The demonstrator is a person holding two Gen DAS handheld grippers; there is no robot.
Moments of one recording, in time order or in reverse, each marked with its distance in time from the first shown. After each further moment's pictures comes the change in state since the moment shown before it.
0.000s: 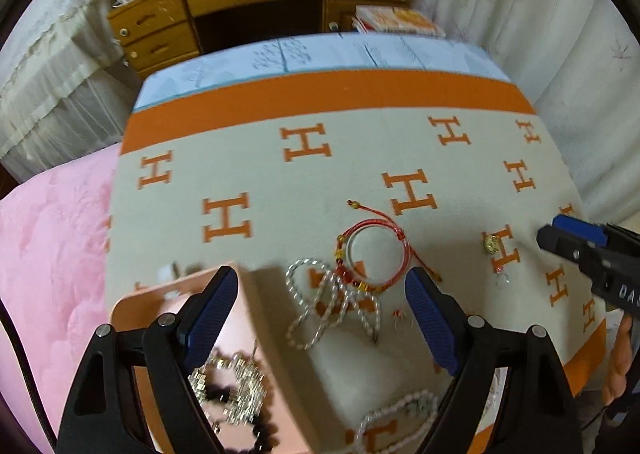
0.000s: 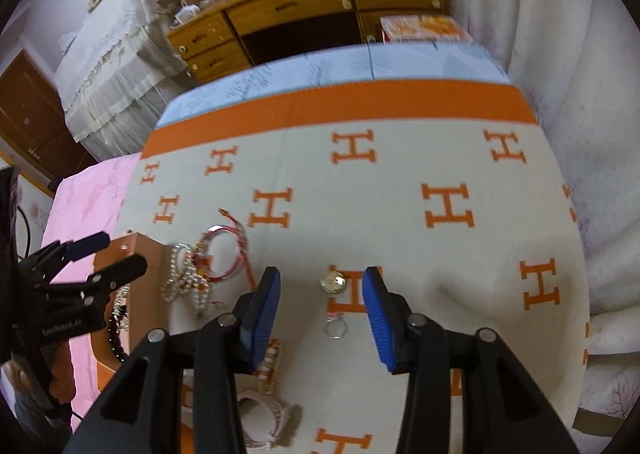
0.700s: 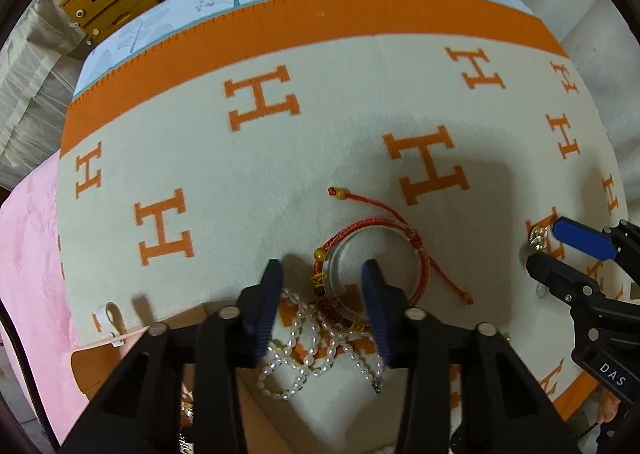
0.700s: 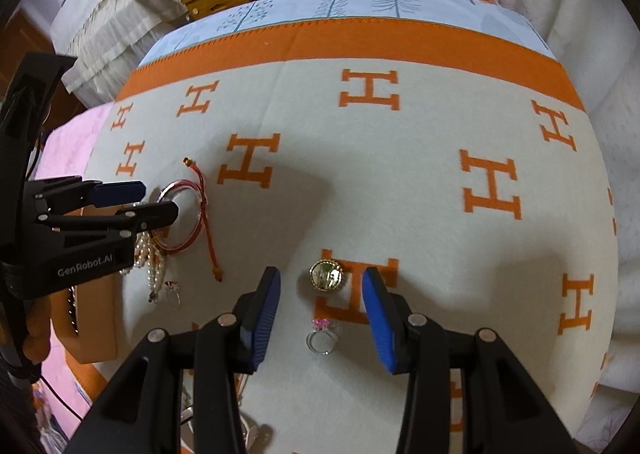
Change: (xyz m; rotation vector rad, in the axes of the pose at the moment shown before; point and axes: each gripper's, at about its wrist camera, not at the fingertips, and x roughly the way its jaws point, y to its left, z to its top) left arm 0.086 -0.021 0.028 0.078 0.237 0.012; right arm 0.066 0.007 -0.001 -0.106 0.155 -0.032
